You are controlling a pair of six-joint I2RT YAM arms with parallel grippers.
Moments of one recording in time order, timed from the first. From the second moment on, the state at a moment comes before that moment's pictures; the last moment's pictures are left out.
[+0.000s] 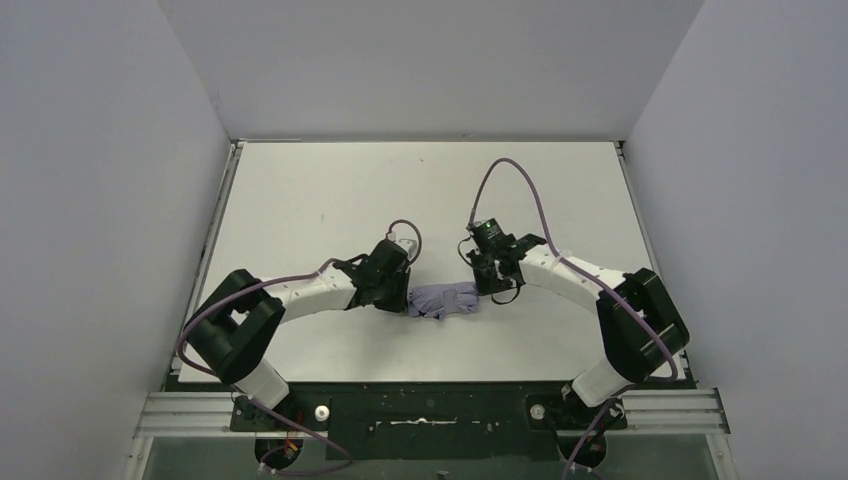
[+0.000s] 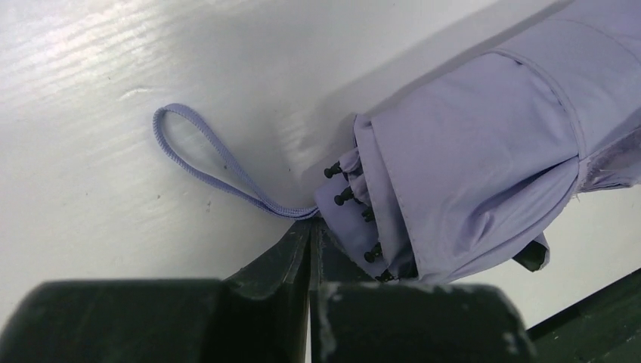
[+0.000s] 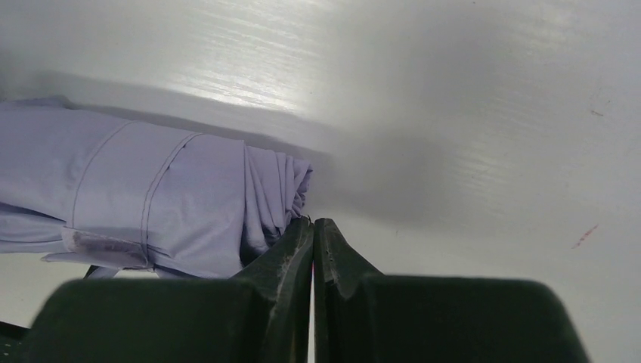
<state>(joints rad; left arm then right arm) -0.77 1.60 0.80 -0.21 0.05 -0.52 0.60 1.57 0.95 -0.55 0.01 0.34</state>
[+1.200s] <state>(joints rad) -0.50 0.73 0.86 -0.69 -0.23 -0.34 0.44 0.81 1.09 -0.77 0.27 0.24</state>
